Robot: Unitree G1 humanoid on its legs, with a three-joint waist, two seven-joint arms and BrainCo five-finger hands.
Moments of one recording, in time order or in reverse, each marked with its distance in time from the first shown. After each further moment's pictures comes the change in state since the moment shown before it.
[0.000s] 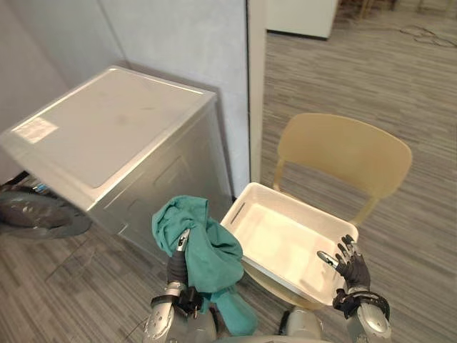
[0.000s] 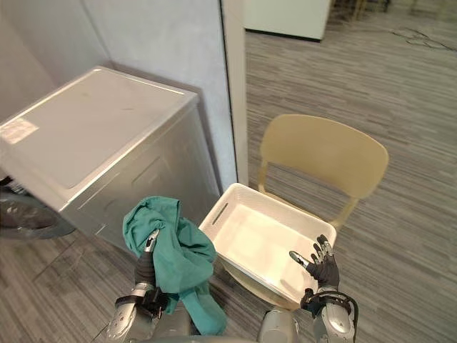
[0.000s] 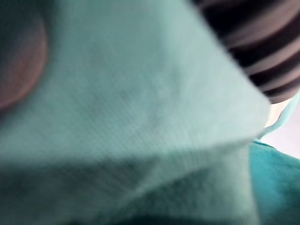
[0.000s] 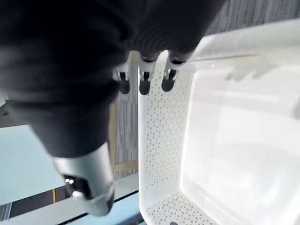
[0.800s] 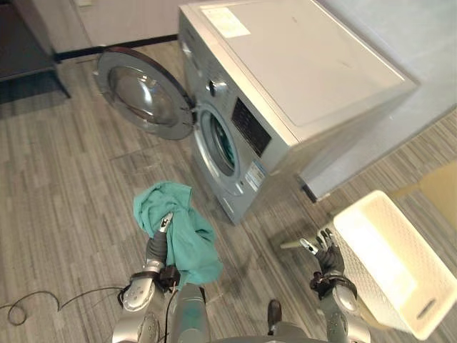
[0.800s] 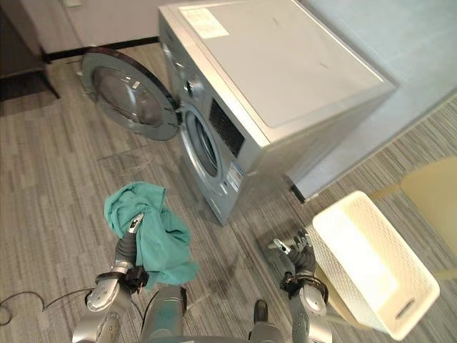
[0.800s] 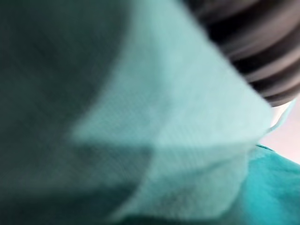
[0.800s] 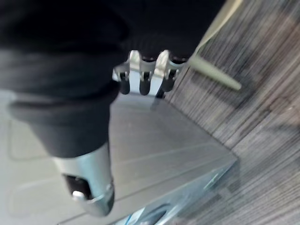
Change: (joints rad) left arm -0.138 0.216 0.051 0.157 0.003 -0.044 0.089; right arm -0.226 0.038 0.071 0.224 0.085 -0.021 -0.056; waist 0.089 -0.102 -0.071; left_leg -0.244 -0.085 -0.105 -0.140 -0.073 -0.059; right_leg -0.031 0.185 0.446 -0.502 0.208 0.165
